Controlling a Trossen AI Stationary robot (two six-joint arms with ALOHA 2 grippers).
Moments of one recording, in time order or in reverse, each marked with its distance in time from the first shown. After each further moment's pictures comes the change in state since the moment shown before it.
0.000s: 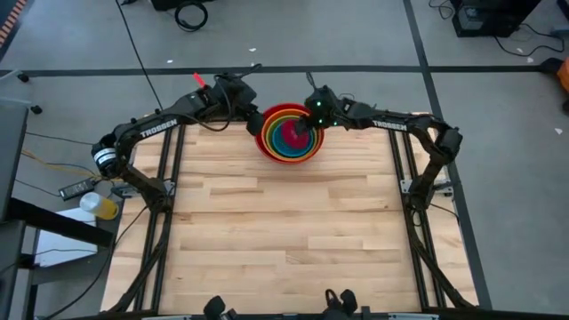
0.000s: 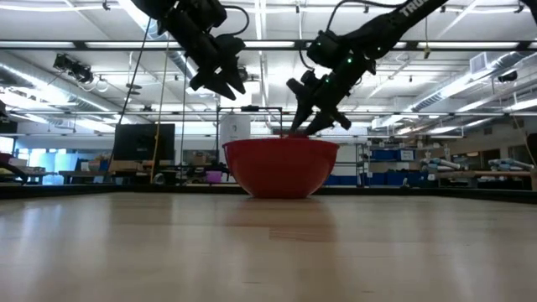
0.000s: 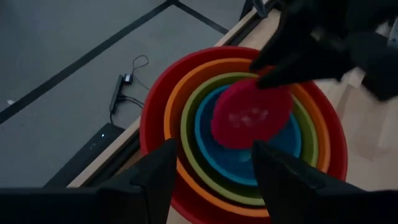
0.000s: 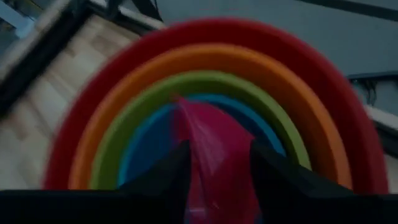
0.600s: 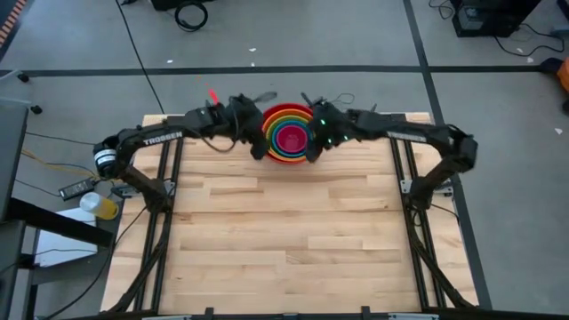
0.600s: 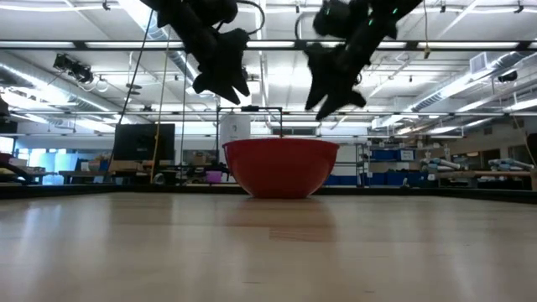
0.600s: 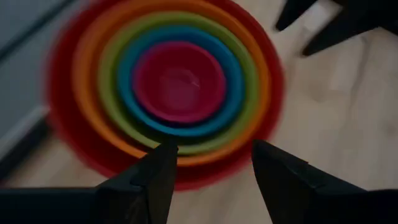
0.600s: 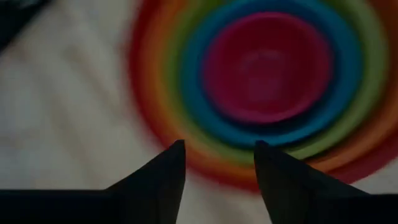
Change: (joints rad) left arm -0.181 0.000 -0.038 -0.090 0.000 -0.072; right arm 0.159 -0.157 -0.007 -0.327 -0.091 -0.089
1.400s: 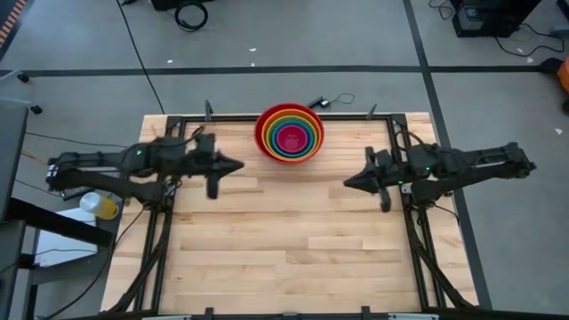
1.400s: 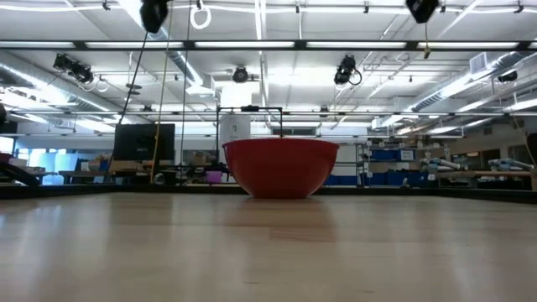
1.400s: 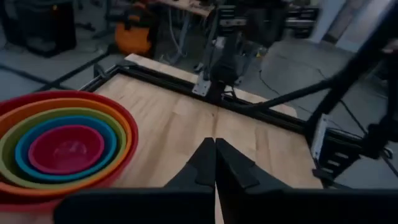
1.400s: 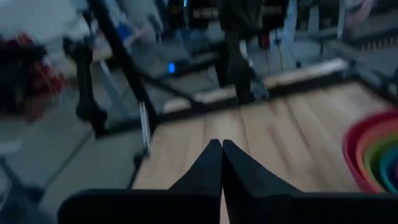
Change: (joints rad) left arm -0.421 -0.632 -0.406 0.340 -0.137 -0.153; right arm 0.550 -0.821 -0.483 0.398 0.106 -0.077
